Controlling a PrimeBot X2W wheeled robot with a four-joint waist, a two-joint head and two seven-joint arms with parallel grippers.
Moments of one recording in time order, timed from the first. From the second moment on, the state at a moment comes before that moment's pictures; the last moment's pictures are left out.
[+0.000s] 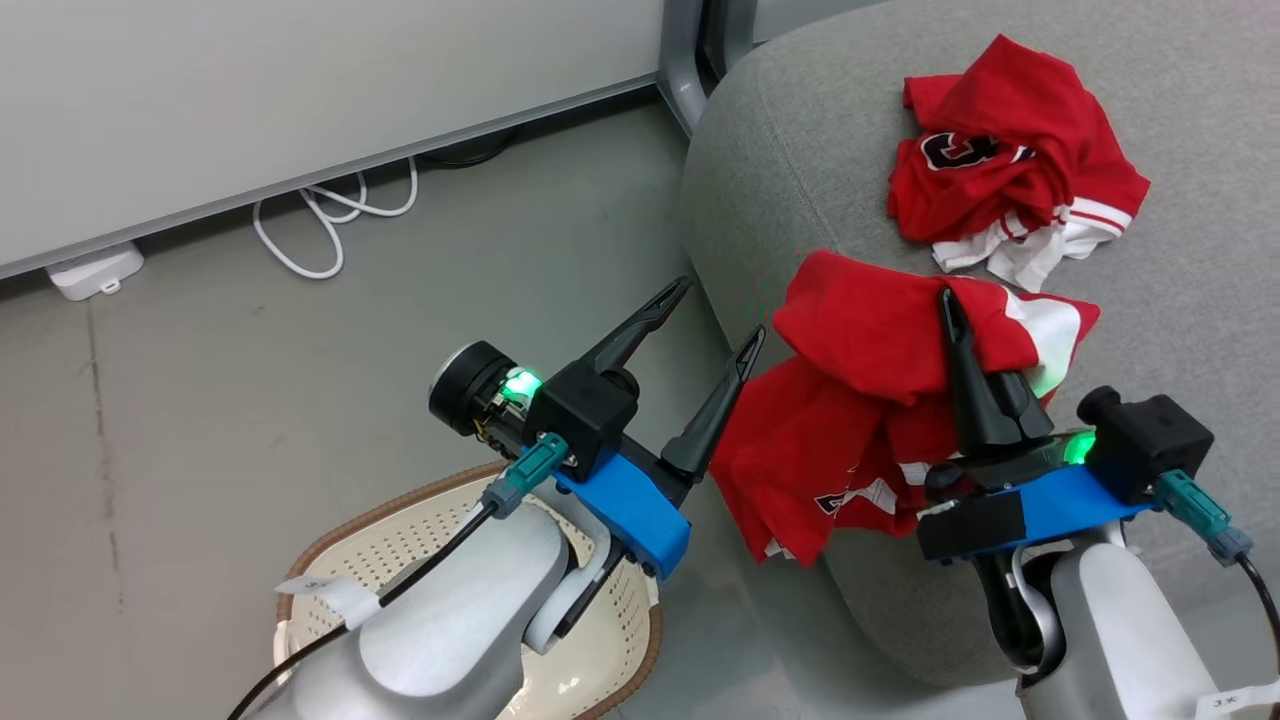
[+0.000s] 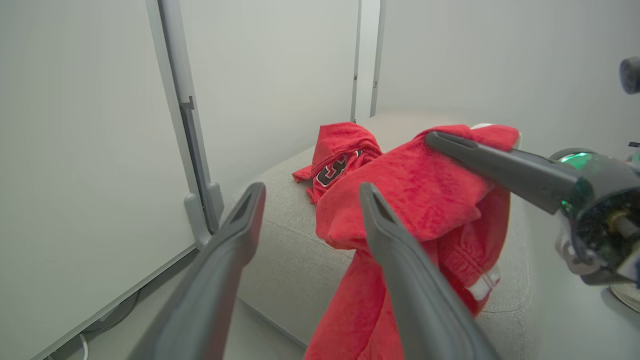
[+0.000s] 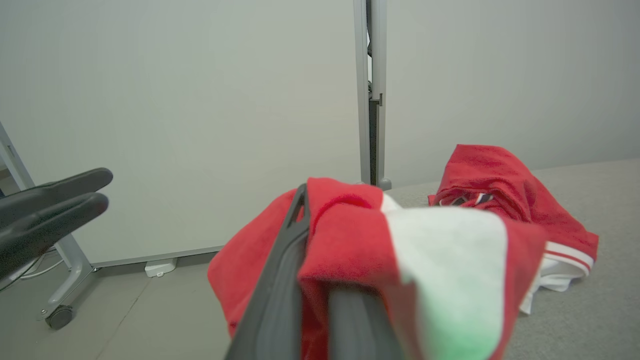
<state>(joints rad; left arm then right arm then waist) -0.66 0.20 -0.93 0.35 -0.54 0.03 -0.24 -0.33 -0.05 0.10 0.24 0.21 0.13 -0.26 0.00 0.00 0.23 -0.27</state>
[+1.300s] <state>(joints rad) -0.85 0.25 -0.96 0.27 -0.45 0.06 -0.17 -1.09 -0.55 -0.26 0.25 0.20 0.13 -0.26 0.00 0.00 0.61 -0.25</state>
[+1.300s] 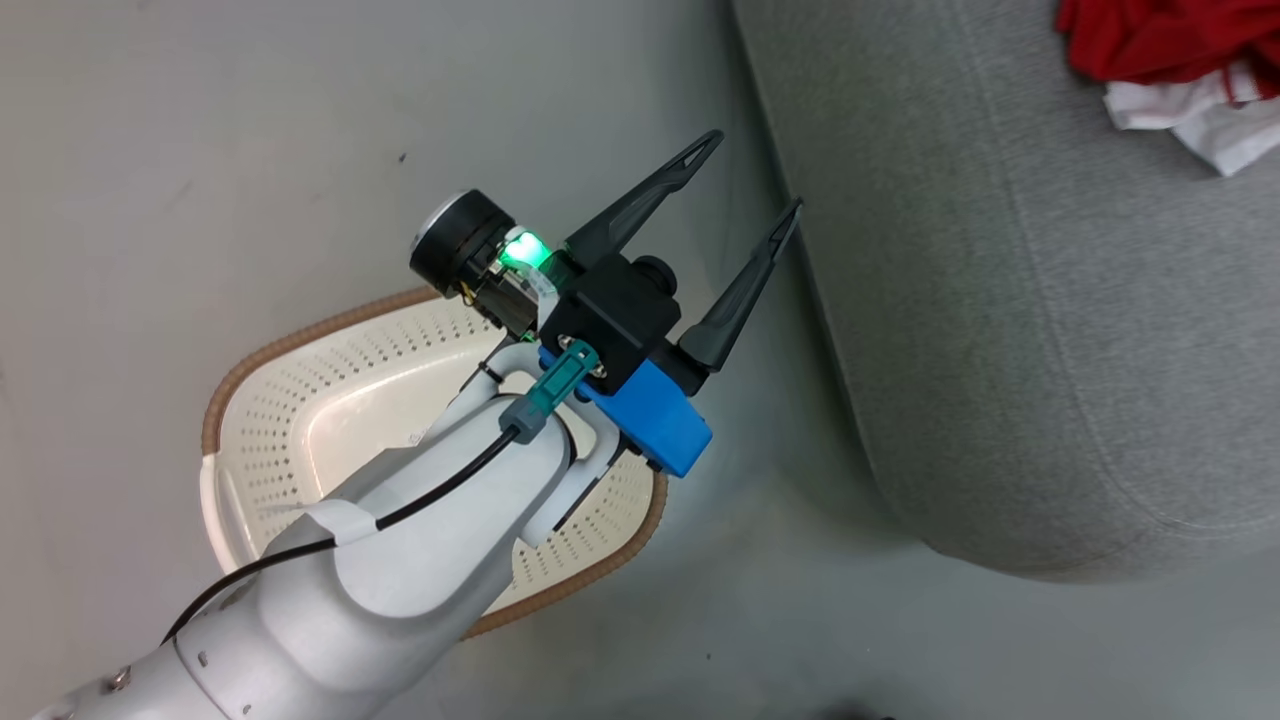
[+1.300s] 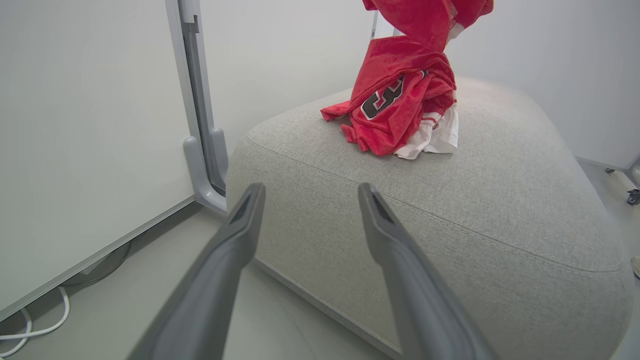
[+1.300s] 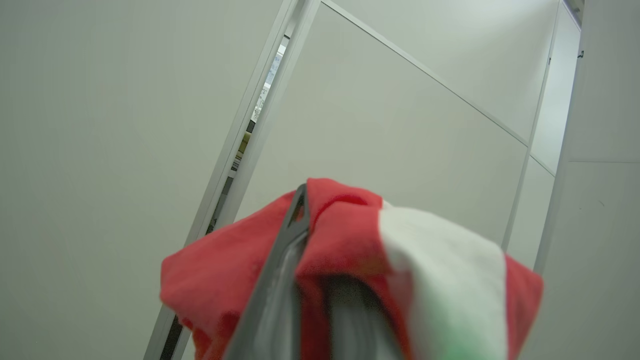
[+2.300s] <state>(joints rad) -0.90 0.23 -0.97 0.32 -0.45 0.06 -0.21 -0.81 -0.44 -0.22 0.59 0.21 0.13 -0.26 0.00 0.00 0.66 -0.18</state>
